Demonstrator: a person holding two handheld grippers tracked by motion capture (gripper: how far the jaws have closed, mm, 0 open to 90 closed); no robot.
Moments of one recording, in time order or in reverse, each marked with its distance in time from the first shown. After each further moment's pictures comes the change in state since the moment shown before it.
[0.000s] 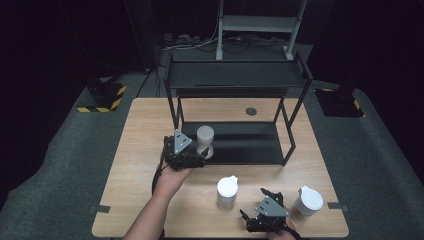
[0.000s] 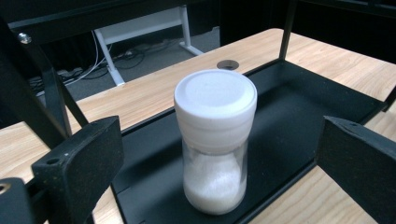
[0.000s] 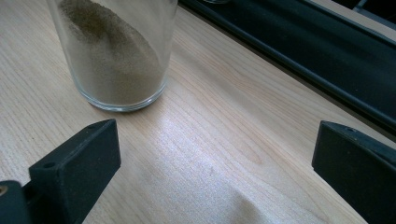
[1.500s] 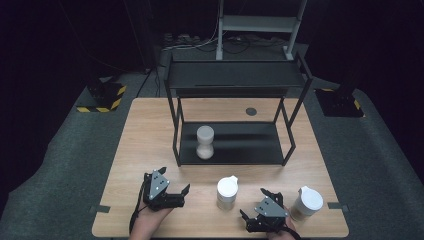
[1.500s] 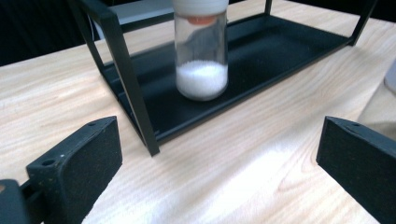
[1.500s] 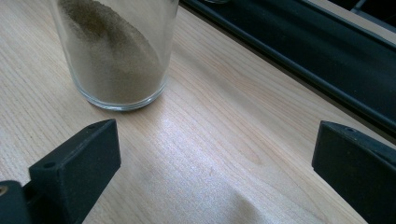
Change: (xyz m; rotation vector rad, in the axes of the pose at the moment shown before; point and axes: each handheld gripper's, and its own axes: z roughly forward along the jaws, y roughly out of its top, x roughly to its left) left arm -0.010 -0.096 -0.072 0.016 -0.014 -0.011; right arm 0.001 0.000 0.000 0.002 -0.007 -0.008
